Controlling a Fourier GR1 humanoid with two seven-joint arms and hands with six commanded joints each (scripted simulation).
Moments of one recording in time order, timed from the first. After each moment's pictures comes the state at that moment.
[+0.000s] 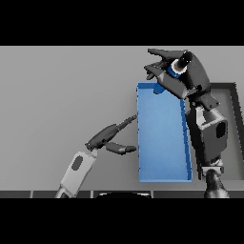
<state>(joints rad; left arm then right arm) -0.24 -0.02 -0.36 -1.53 -0.17 -0.40 0.10 -0.94 -0.33 -0.04 -1.78 -0.41 -0.02 0.61</state>
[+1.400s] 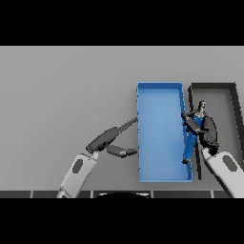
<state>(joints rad) -0.21 -0.02 -0.39 -1.57 -0.18 -0.39 0.12 -0.19 -0.81 0.41 -1.79 -0.60 -0.65 0.61</state>
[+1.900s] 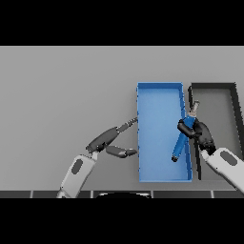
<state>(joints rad) -0.20 -0.02 -0.39 -1.58 -0.17 -0.39 0.12 -0.39 -1.06 0.79 -1.71 -0.78 -0.59 0.61</state>
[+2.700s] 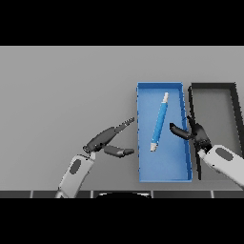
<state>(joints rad) -0.20 0.00 -0.38 -1.57 -0.18 -0.39 0.10 -0.58 -1.11 1.04 -1.66 -0.87 -0.60 0.61</state>
